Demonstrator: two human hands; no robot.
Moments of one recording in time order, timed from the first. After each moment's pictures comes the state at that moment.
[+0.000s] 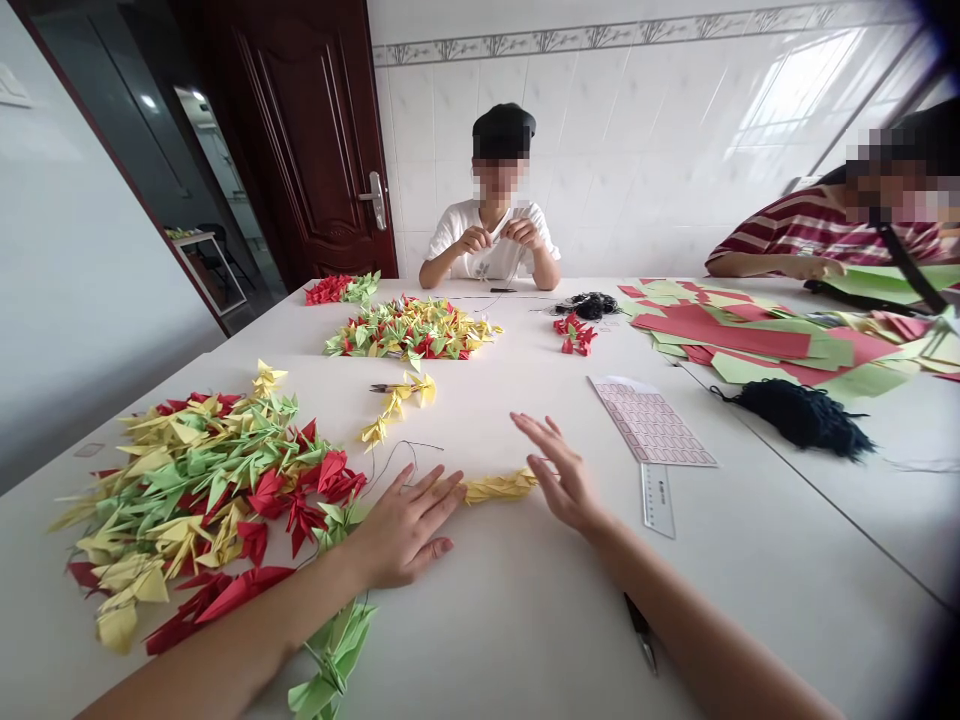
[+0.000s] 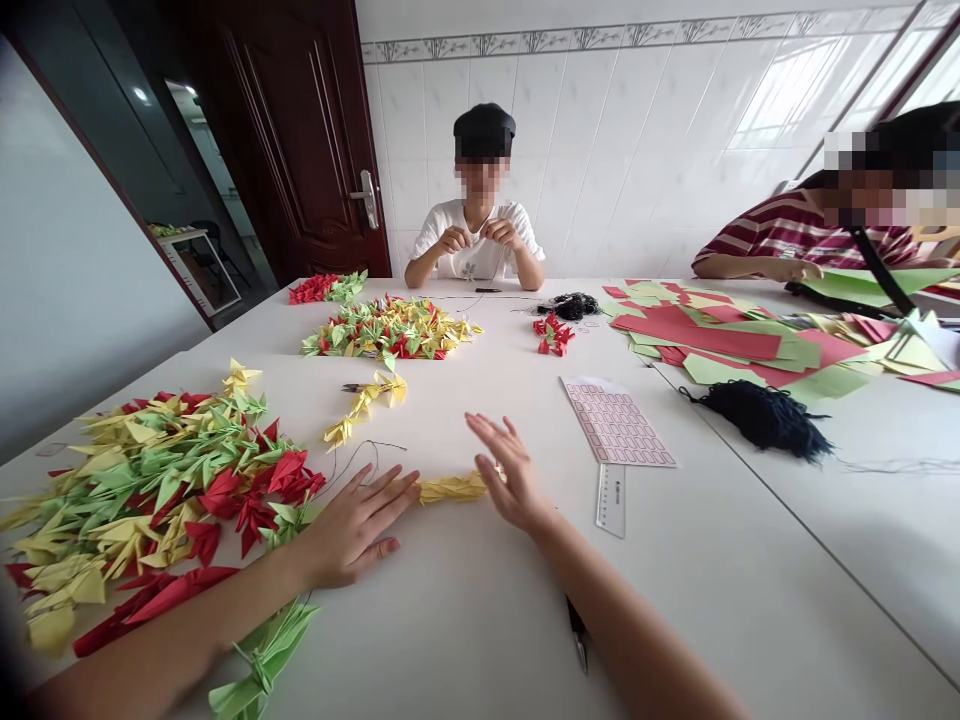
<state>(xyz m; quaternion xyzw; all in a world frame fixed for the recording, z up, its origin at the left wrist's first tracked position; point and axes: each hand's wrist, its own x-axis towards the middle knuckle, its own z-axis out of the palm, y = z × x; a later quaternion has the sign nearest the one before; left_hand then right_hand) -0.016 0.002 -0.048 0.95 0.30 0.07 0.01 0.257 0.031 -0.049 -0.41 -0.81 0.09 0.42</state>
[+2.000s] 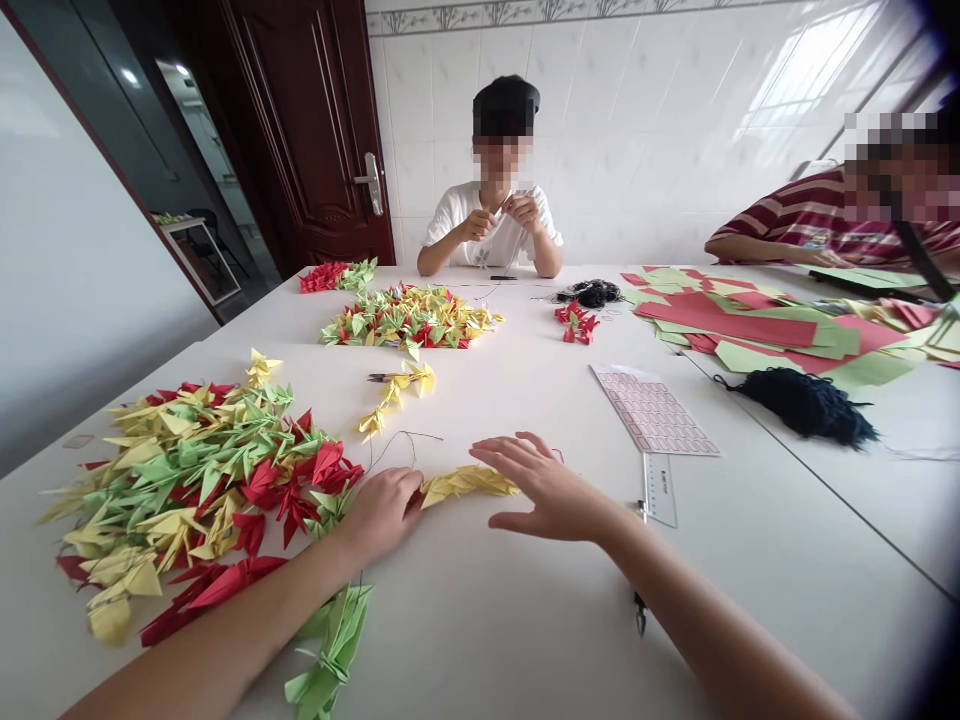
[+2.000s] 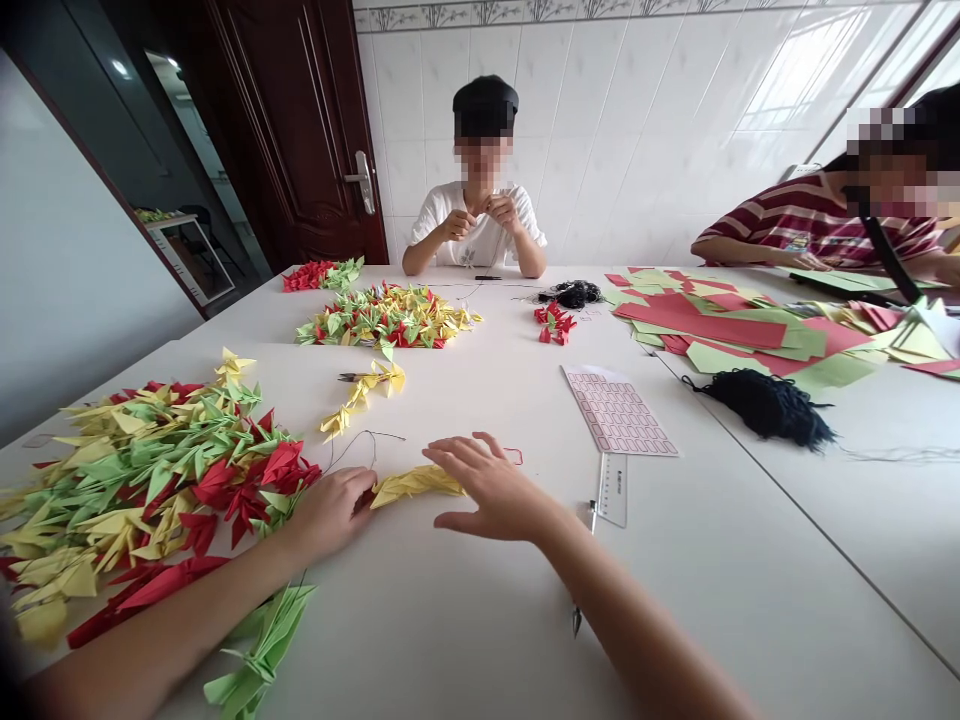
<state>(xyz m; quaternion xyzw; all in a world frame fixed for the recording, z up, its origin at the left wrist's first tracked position) -0.013 0.008 -0.041 0.84 0.52 0.10 0.10 0.243 0.016 -0.020 -0.36 -0.92 0.10 0.14</state>
